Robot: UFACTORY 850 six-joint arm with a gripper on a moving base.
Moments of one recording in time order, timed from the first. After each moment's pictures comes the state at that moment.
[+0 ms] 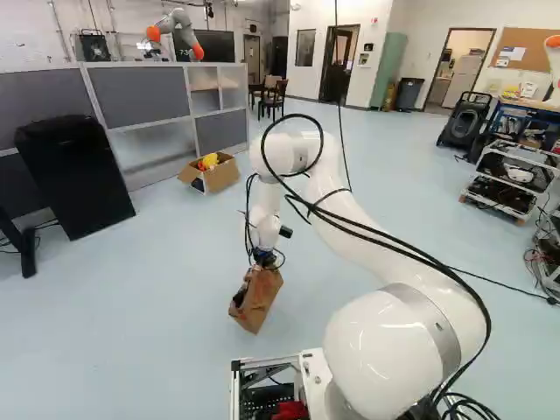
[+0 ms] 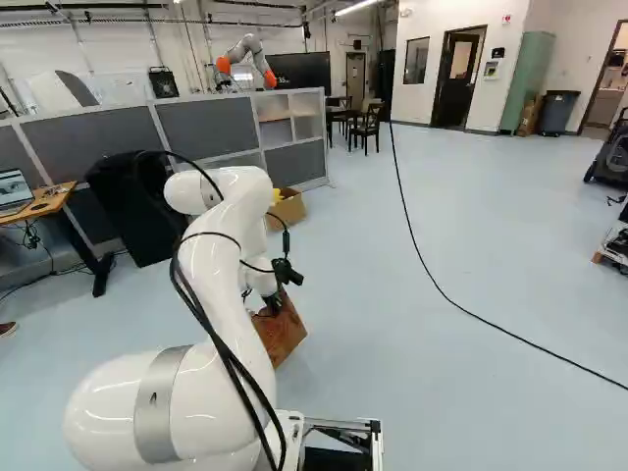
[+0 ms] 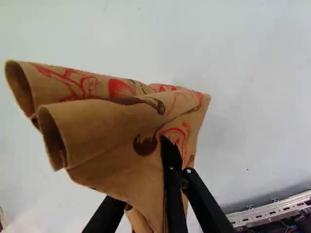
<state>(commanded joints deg) 14.7 -70.4 -72.7 -4.8 13.1 50.5</state>
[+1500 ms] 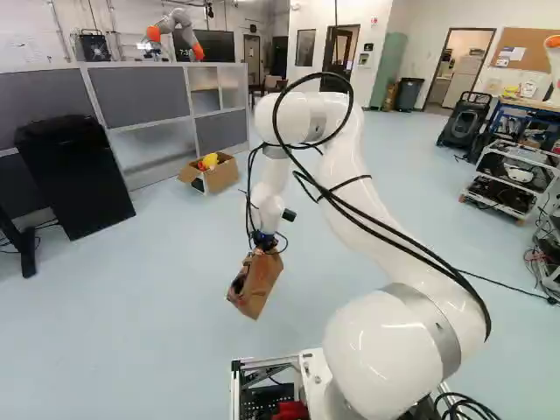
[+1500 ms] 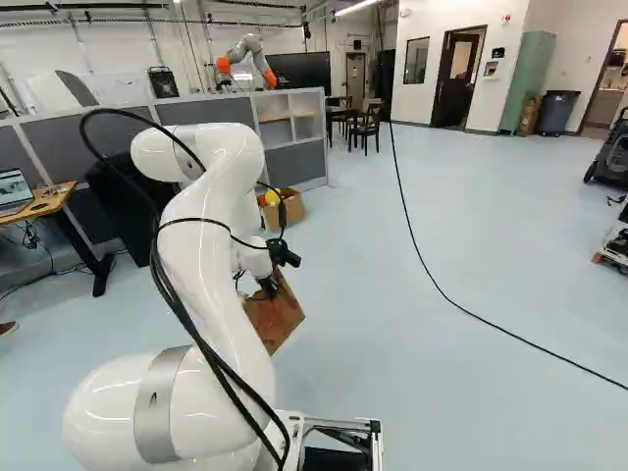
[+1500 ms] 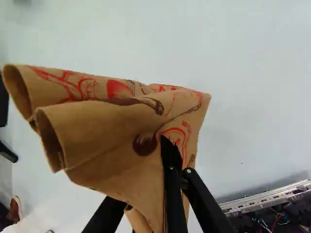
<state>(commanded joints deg) 14.7 -54.4 -60.7 -4.8 13.1 50.5</state>
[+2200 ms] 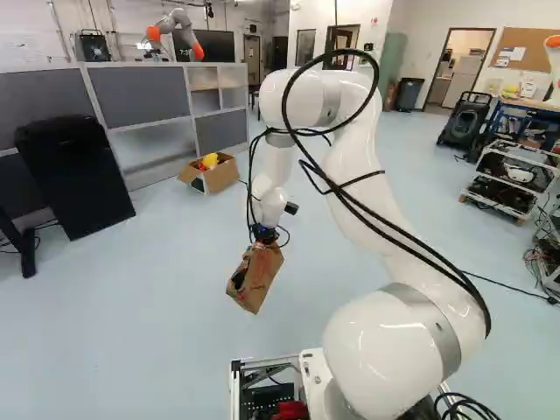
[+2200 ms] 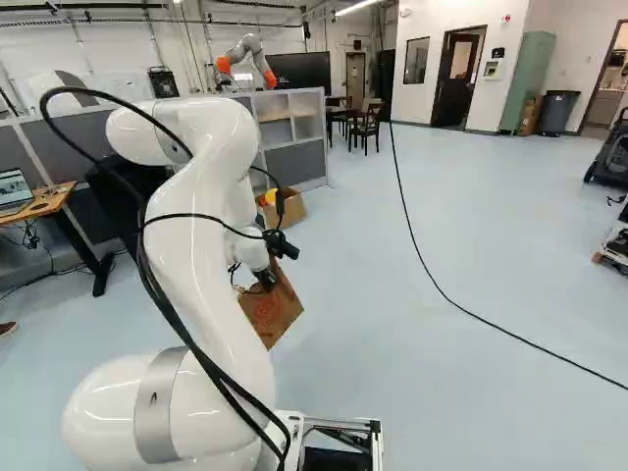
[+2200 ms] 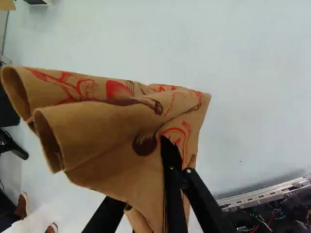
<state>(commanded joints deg) 14.9 -46.5 -55.0 -4.8 13.1 50.5</state>
